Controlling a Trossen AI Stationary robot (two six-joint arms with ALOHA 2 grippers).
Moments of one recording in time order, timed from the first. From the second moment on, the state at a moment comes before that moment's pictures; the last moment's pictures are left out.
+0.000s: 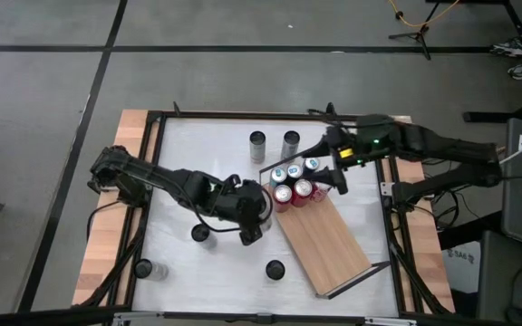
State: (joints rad) left arm -0.32 1.75 1.78 -1.00 -0.35 -0.68; right arm -0.04 1.17 1.36 -0.59 -0.20 0.27
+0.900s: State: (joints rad) left arm -0.26 1.75 1.79 -0.92 -0.31 -0.64; right arm 0.23 1.39 1.36 -0.53 0.04 0.19
